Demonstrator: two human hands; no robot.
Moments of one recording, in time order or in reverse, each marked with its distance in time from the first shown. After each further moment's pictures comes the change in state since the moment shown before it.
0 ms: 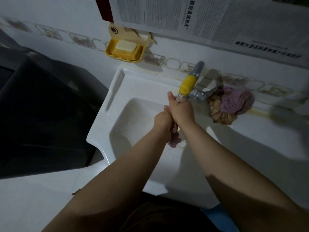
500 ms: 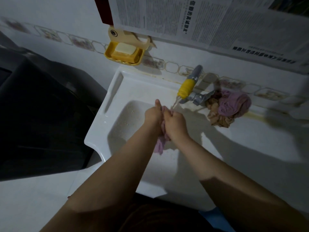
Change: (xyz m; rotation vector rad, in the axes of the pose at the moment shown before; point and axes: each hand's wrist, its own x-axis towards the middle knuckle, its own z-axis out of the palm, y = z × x) left_hand 0.008 0.029 -0.018 0.191 0.120 0.099; right_hand -0.029 0.015 0.010 0.057 -0.084 0.024
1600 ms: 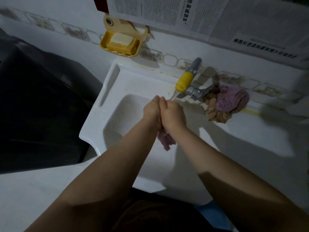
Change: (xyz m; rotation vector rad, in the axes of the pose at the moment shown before) left_hand 0.004 -0.003 0.013 0.079 -0.047 0.131; right_hand 0.009 -0.009 0.000 -0.274 0.088 -0.156
